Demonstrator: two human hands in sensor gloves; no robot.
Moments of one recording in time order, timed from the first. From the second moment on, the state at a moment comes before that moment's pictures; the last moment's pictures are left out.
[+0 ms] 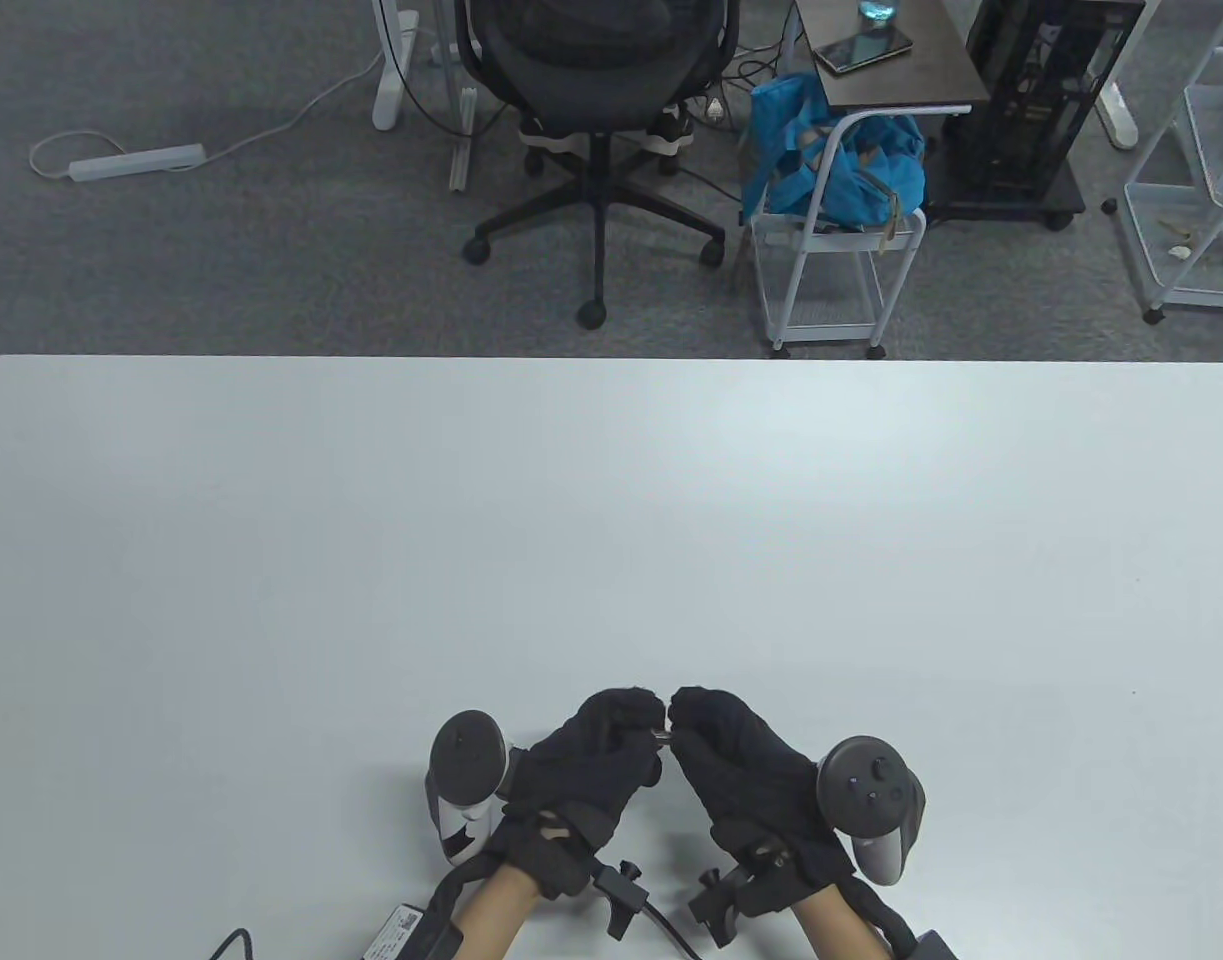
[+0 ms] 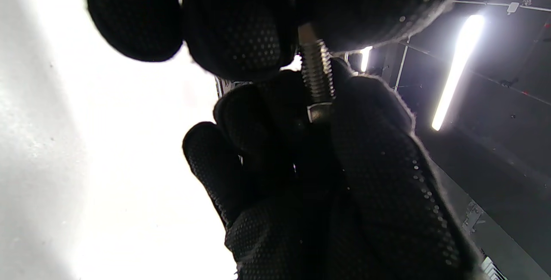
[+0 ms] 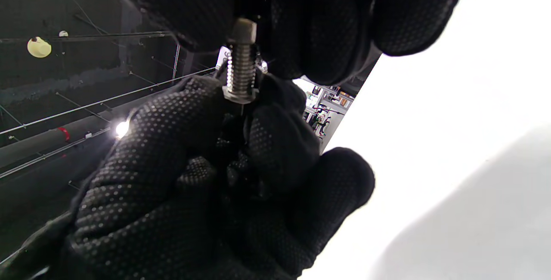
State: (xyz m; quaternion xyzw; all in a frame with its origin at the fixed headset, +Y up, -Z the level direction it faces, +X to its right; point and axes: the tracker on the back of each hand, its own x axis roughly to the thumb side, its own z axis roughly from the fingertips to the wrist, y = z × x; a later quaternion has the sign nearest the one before) left_hand -0.104 -0.770 -0.193 -0.08 -0.12 0.69 0.71; right_hand 0.125 -0.737 -0.176 0.12 -0.02 0.81 0.58
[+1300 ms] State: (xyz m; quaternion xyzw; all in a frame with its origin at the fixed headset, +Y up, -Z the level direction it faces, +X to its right) left_hand -0.105 -0.768 -0.193 -0.07 -0.12 0.69 0.71; right_hand 0.125 -0.735 -0.177 0.12 -0.02 0.80 0.58
